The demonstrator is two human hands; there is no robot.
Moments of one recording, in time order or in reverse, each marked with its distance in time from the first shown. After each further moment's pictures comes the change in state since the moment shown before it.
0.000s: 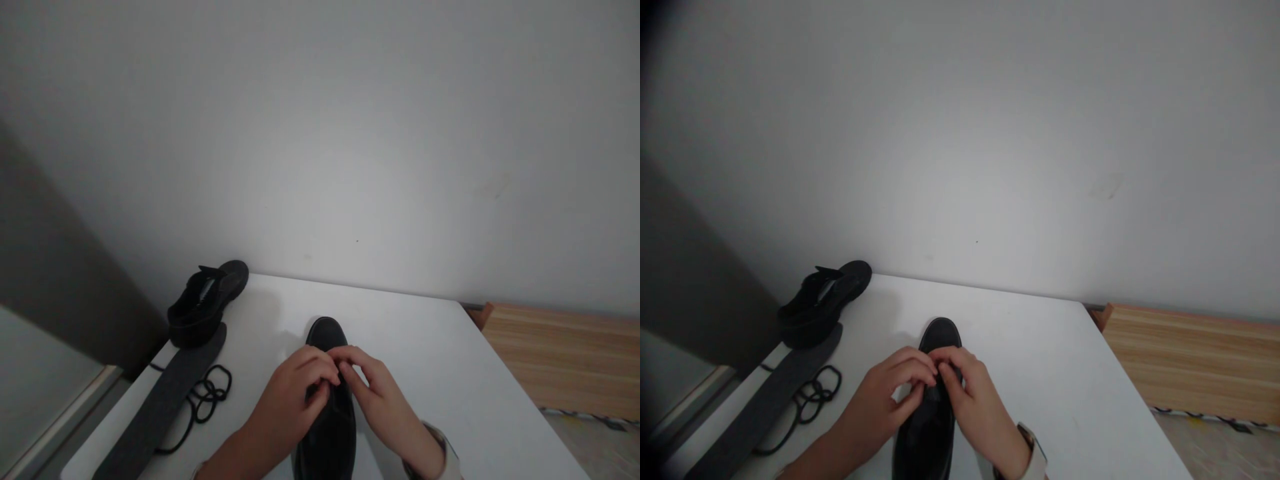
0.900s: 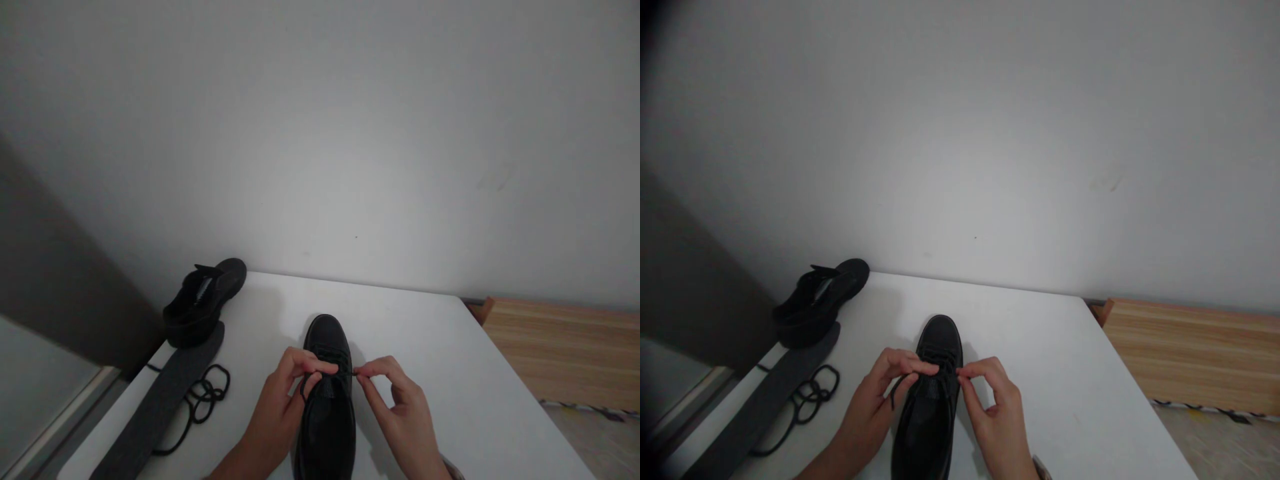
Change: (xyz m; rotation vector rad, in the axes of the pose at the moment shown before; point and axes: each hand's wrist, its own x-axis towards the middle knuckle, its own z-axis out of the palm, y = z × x) left_hand -0.021 -0.013 0.013 -0.328 0.146 -0.260; right_hand -0.031 0.025 -0.010 -0.154 0.323 -0.067
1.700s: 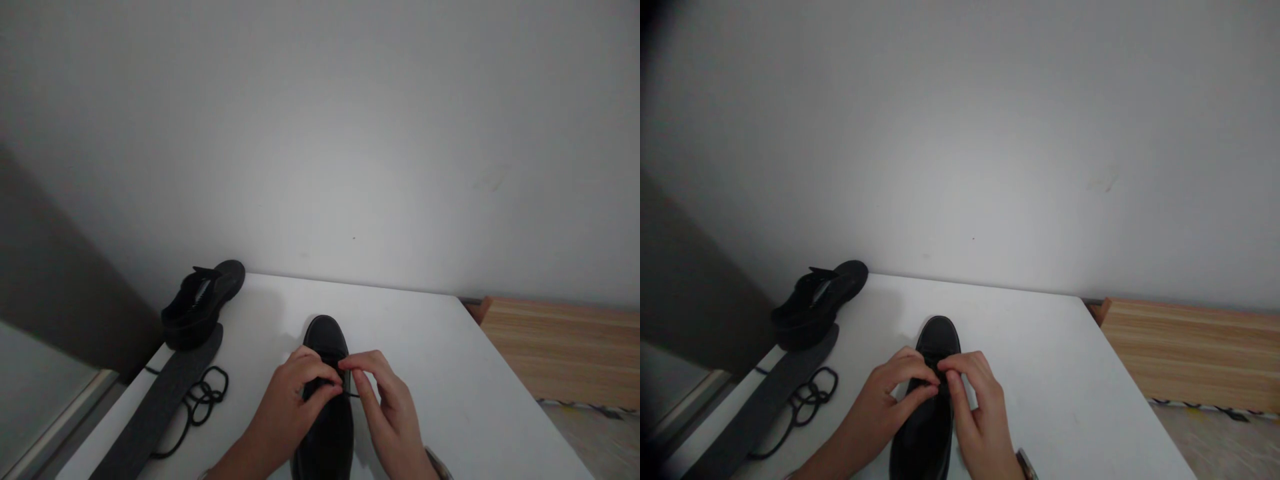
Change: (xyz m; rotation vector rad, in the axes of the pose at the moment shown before) left_hand 0.016 0.017 0.007 0.197 -0.135 0.041; right_hand 0.005 -0.026 0.011 0.118 -0.088 -0.107
